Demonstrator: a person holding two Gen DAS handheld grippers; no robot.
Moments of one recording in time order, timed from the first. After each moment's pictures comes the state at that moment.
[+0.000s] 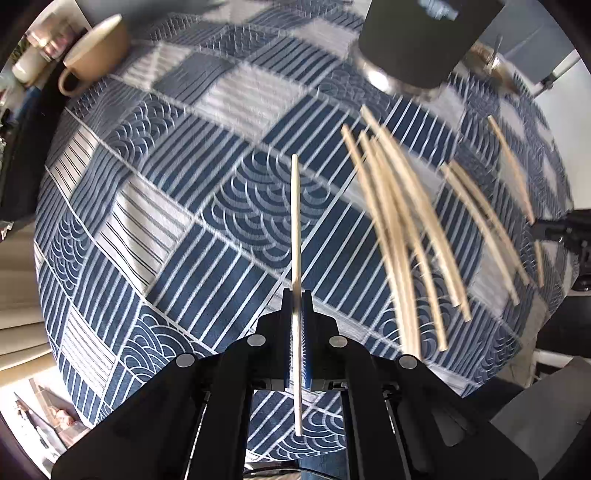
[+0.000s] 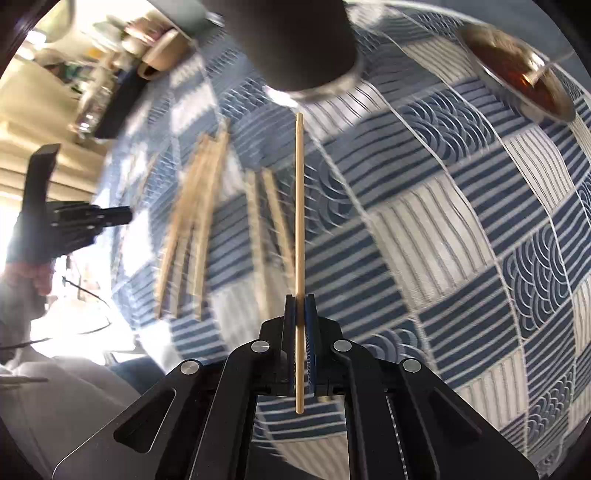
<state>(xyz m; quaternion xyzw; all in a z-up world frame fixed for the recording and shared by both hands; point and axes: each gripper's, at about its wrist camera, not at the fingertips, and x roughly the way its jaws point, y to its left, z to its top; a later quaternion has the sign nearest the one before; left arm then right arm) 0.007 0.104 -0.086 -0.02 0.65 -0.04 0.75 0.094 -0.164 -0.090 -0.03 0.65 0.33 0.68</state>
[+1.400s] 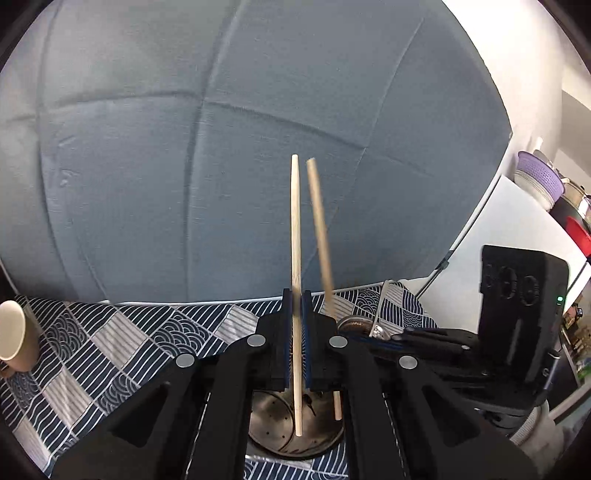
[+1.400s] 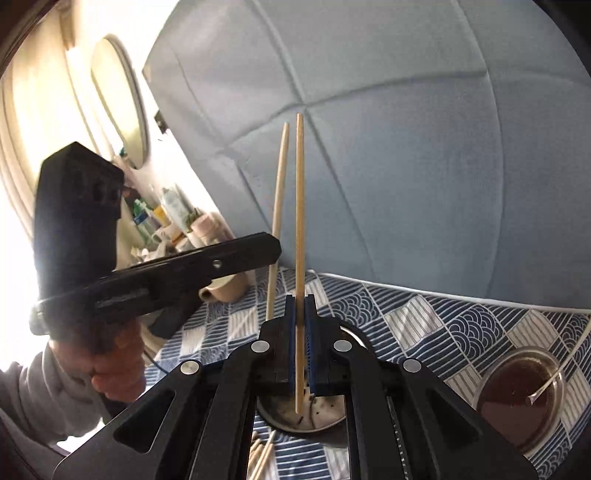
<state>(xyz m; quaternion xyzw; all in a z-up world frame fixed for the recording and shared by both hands) 0.224 0.032 0.084 -0.12 0.32 -0.18 0.92 0.273 -0.111 0.044 0.07 0.37 0.40 0.83</state>
